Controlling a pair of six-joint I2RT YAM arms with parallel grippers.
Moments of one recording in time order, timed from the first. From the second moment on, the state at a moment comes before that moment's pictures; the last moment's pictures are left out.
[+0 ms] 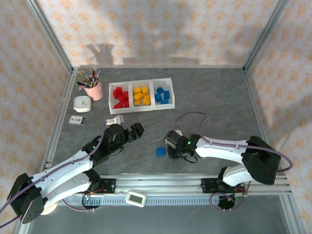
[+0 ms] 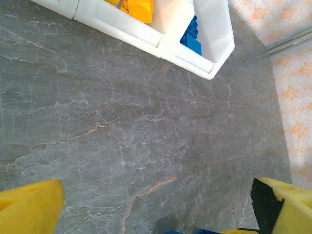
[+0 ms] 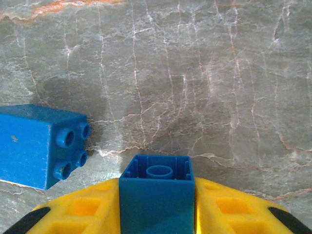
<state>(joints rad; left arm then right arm) -0.68 0.87 0.44 -0.15 -0.16 -1.02 1.02 1.38 0.70 -0.54 0.12 0.73</state>
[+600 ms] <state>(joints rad) -0.64 0.91 0.54 -0.15 -0.19 -0.96 0.87 1.45 1.07 -0.56 0.26 0.61</state>
